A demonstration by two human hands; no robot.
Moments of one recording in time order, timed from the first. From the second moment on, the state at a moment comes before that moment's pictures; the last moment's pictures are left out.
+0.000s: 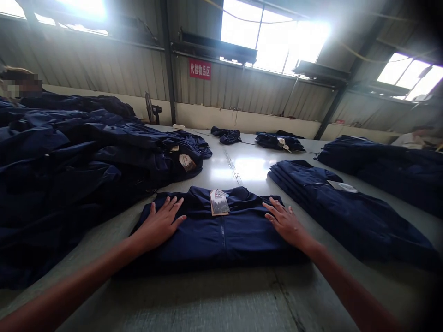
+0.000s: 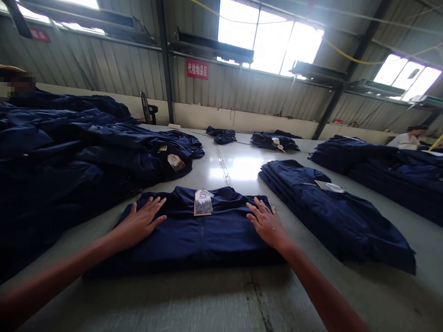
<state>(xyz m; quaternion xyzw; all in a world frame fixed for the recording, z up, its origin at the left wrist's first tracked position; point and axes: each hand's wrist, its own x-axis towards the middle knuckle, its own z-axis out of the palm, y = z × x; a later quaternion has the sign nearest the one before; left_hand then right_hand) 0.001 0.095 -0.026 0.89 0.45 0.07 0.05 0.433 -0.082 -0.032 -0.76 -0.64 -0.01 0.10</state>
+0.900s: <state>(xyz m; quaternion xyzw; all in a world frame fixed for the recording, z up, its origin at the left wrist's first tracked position) 0.040 0.091 0.018 0.93 0.33 0.17 0.04 0.381 -0.049 0.015 -0.67 -0.72 -0.07 0.17</state>
